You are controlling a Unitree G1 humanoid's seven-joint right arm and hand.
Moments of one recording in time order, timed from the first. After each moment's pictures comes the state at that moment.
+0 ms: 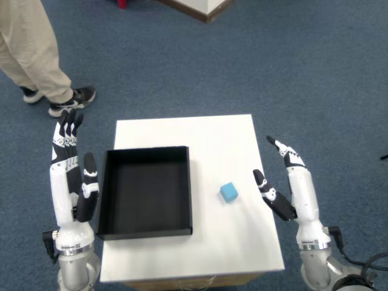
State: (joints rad) arm -0.47 -0.26 1.82 1.76 0.66 -1.34 -1.17
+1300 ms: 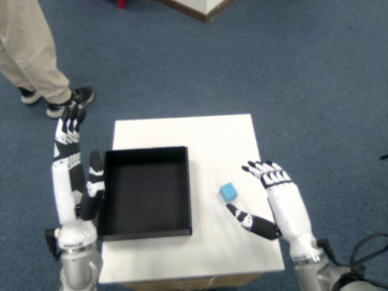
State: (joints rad) arm -0.50 -0.35 2.10 1.48 0.46 -0.90 -1.48
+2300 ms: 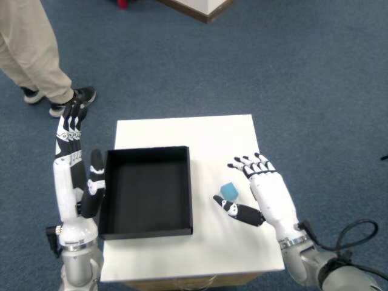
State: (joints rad) arm -0.58 -0.31 2.07 1.43 0.51 -0.72 -1.25
